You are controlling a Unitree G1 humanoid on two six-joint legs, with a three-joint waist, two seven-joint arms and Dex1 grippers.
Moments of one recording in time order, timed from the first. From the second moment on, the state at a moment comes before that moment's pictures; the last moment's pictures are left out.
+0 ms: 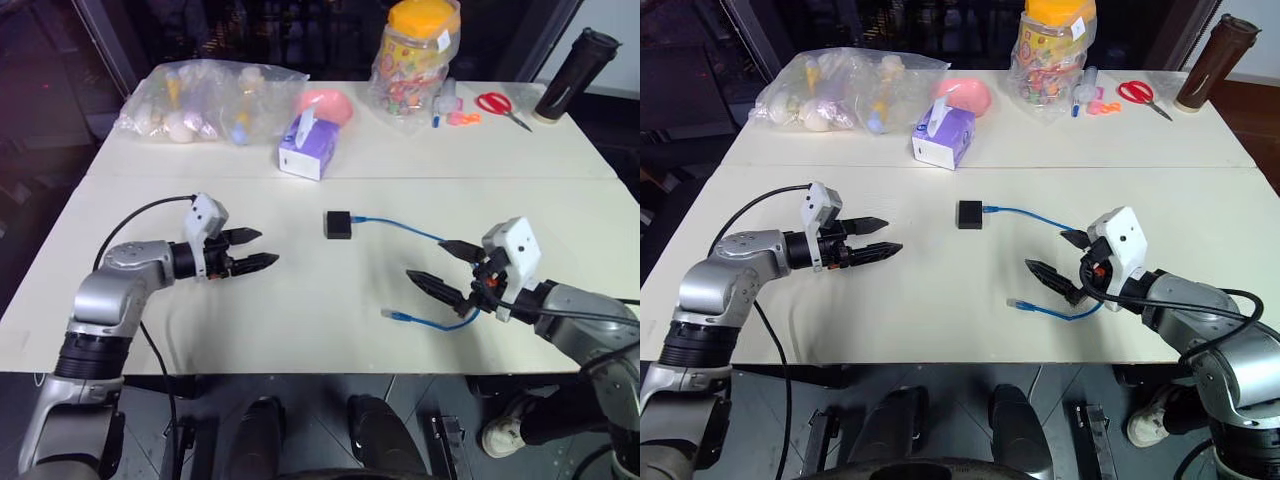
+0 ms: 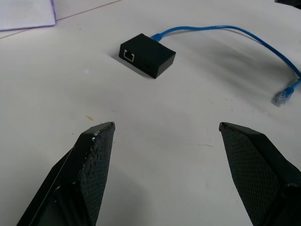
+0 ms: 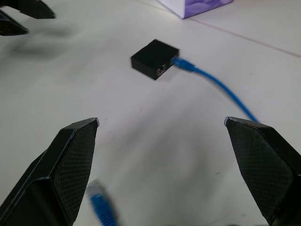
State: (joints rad) left arm -0.43 0.63 0.02 0.00 -0.45 0.61 -0.99; right arm -0.06 -0.74 -0.24 -0.54 0.63 0.78 0.58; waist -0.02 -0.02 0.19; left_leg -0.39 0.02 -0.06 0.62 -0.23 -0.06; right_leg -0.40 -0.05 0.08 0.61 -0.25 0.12
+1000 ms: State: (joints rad) left arm -0.76 0.73 -0.11 0.24 -0.38 0.54 -1.26; right arm -0.52 -0.68 0.09 0.10 0.30 0.44 0.78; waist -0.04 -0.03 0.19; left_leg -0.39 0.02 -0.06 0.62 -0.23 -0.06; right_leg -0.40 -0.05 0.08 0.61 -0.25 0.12
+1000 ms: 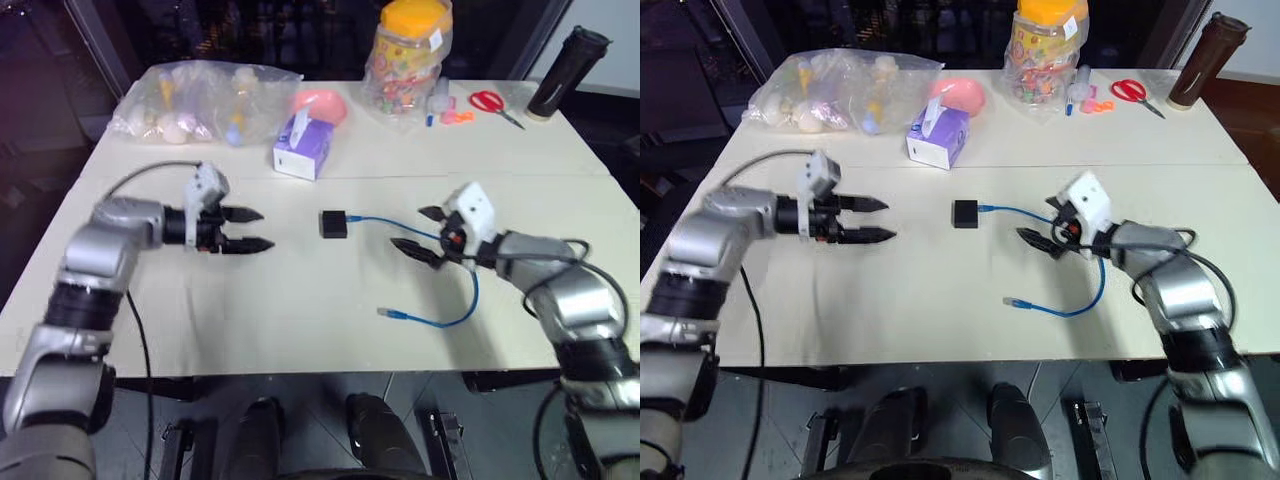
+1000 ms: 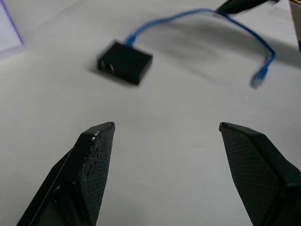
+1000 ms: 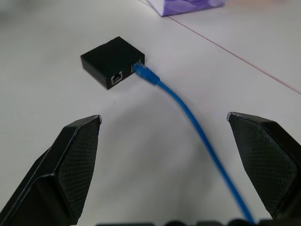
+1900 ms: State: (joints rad) left arm -0.55 0.63 0.03 0.08 -0.45 0.62 -0.97; right arm -1.14 -0.34 0.31 1.27 -0.25 -0.33 0.80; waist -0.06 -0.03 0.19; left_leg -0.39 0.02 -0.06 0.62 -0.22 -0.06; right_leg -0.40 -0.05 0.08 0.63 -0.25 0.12
